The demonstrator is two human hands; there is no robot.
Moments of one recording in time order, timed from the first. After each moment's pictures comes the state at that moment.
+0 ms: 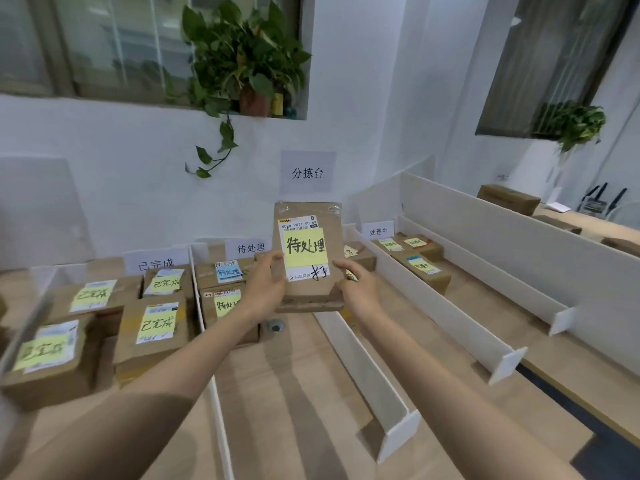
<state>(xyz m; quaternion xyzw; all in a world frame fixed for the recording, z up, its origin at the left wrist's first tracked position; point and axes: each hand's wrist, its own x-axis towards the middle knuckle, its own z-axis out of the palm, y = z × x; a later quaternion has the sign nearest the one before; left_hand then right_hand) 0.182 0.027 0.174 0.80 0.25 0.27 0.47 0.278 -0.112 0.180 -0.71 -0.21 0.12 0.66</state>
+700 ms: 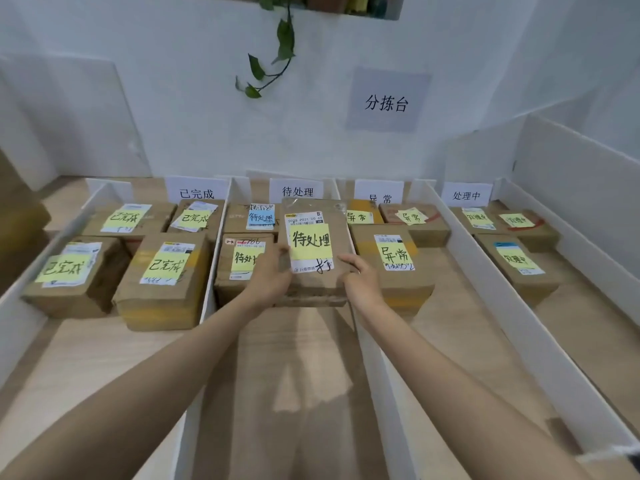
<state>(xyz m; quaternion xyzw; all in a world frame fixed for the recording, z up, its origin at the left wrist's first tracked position) 0.279 0.082 0.080 0.75 0.42 0.24 0.45 0.412 -0.015 0.074 -0.73 -0.22 0.31 0.56</state>
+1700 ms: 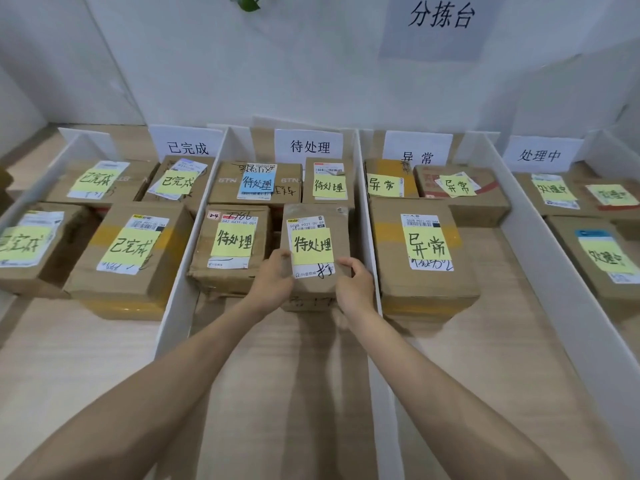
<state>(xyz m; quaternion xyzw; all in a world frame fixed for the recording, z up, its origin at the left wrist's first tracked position) 0.354 0.139 -0.032 0.69 0.52 0.13 0.48 0.477 0.063 -0.044 -0.75 -0.17 0.38 0.52</state>
